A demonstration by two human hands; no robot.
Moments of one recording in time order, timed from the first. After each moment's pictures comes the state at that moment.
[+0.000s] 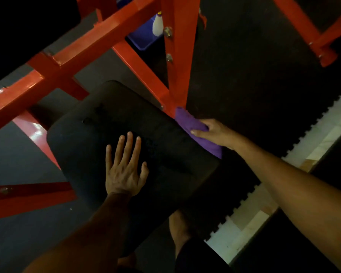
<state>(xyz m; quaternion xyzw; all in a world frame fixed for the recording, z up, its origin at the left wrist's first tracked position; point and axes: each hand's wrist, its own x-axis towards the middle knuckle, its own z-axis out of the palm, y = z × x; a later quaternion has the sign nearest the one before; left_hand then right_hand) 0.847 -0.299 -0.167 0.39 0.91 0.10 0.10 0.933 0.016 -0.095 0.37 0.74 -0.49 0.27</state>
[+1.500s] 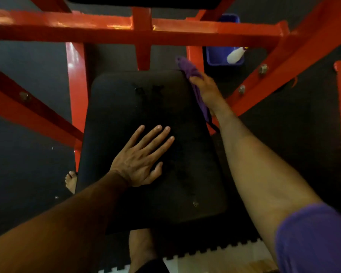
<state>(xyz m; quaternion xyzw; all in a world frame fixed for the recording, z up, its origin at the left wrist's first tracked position) 0.849 -0.303 -0.174 0.38 0.91 0.10 0.08 0.689 -0.046 -0.157 0.17 0.79 -0.56 0.20</state>
